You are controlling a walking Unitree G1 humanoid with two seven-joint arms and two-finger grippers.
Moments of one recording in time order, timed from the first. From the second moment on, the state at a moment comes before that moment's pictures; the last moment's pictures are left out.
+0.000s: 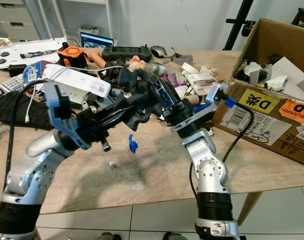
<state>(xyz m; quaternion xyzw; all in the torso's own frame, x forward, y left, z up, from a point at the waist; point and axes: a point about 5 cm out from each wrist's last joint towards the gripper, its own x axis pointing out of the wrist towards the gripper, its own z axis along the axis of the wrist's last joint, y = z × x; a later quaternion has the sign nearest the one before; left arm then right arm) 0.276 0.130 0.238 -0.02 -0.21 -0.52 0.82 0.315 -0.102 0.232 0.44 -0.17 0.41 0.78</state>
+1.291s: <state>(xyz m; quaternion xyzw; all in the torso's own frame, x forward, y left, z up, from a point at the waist) 0.280 0.117 0.238 -0.03 -0.21 -0.51 0.83 0.317 -0.096 0.232 0.45 -0.17 0.41 0.78</state>
